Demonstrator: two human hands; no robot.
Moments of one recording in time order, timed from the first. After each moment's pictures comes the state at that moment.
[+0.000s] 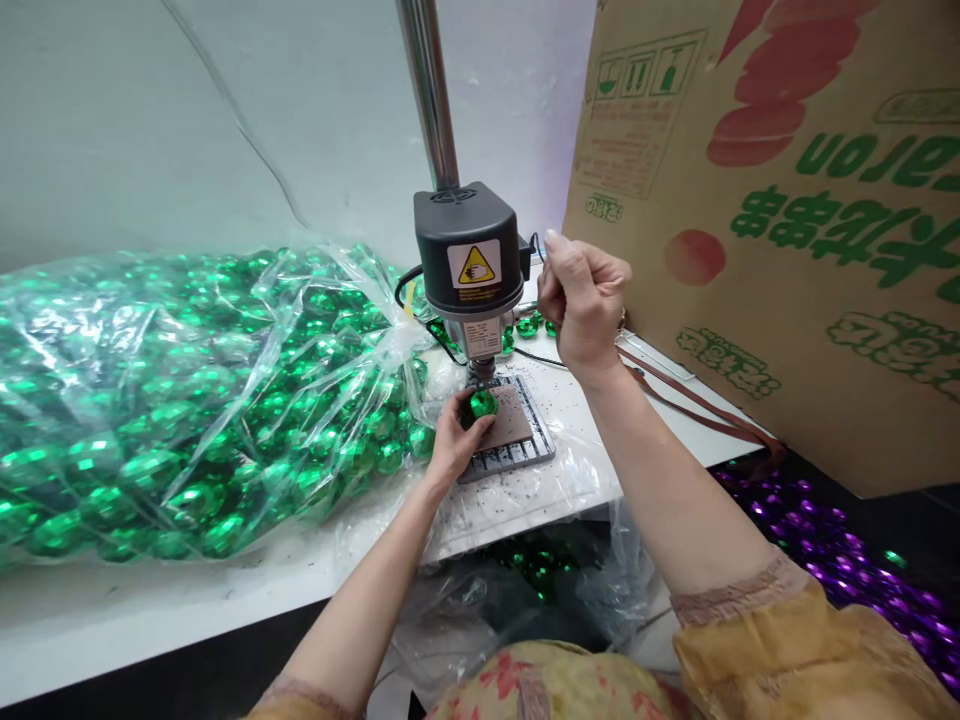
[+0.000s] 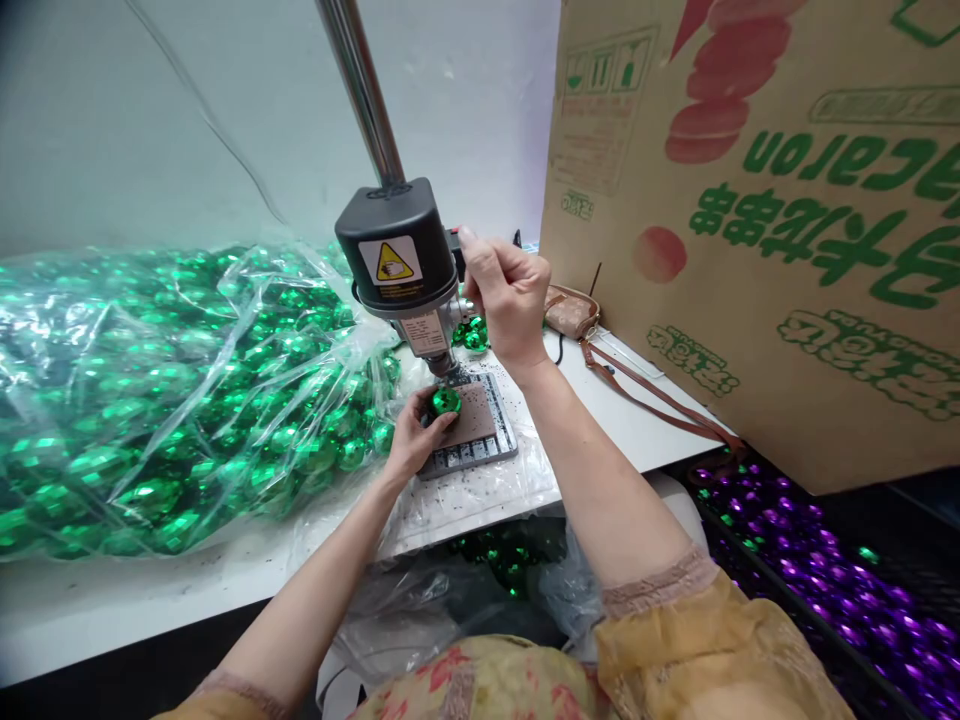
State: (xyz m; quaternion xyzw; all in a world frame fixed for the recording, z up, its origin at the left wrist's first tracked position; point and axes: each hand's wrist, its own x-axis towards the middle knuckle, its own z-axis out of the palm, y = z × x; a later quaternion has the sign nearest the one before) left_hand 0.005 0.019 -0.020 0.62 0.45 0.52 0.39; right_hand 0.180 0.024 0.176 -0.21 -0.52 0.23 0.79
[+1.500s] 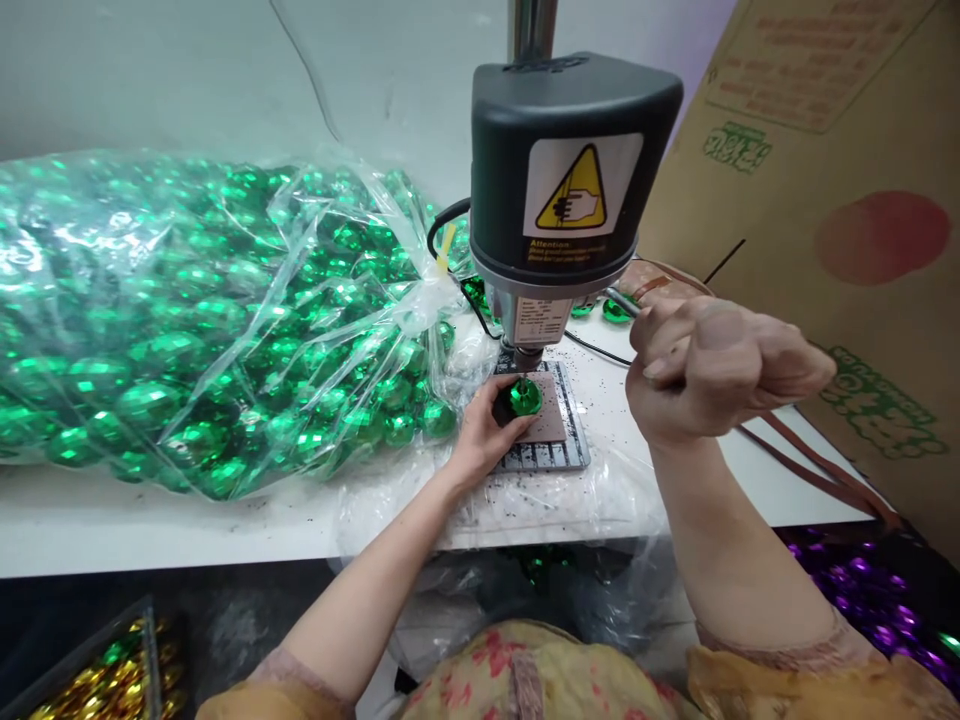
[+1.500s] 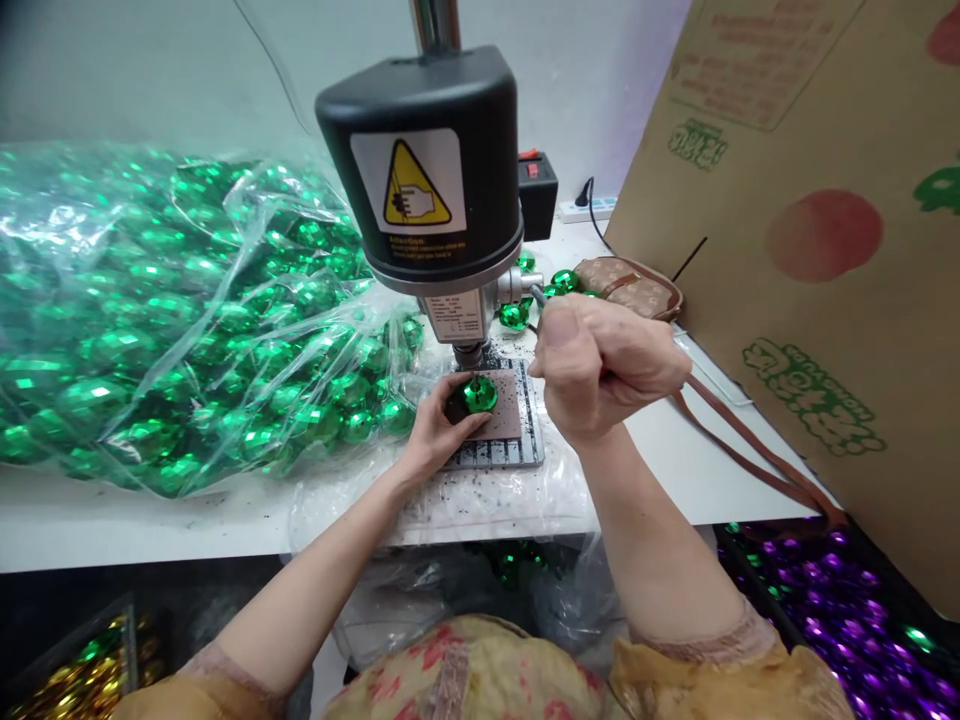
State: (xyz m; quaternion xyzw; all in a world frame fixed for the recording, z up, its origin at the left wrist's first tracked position) left_hand 0.018 0.005 -0.019 0.67 0.46 0.48 0.32; right_hand 0.176 0.017 0.129 -0.11 -0.54 0.02 0.84
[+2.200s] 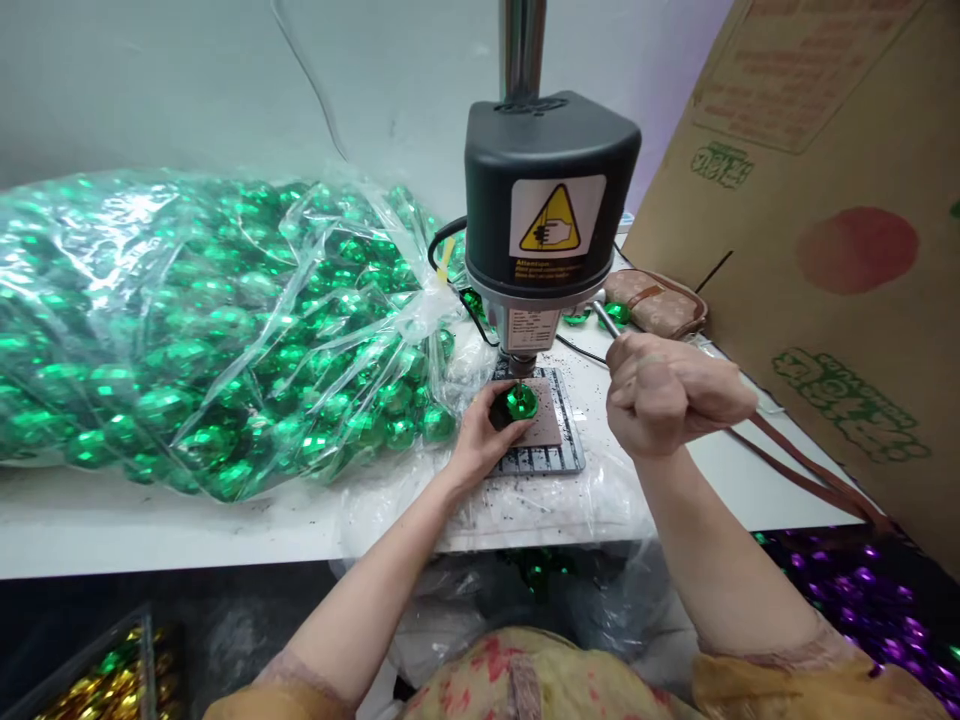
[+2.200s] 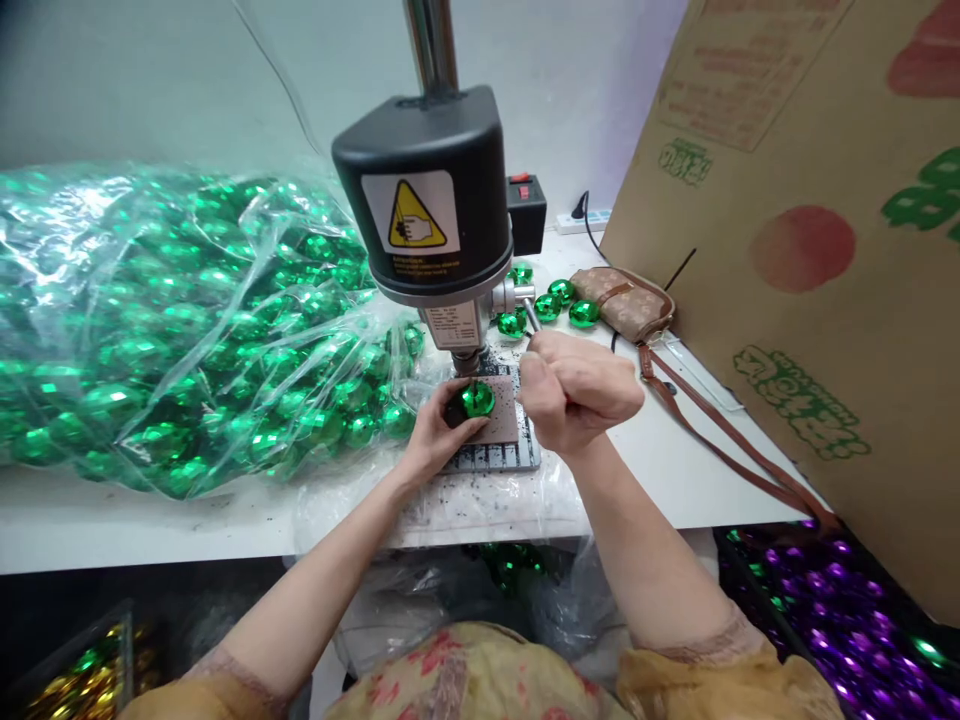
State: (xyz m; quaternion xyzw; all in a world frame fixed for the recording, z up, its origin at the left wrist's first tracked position) left_hand 0.018 0.005 -0.017 0.67 0.47 0.48 0.33; right_hand 0.185 0.020 0.106 -0.11 -0.59 -0.01 0.80
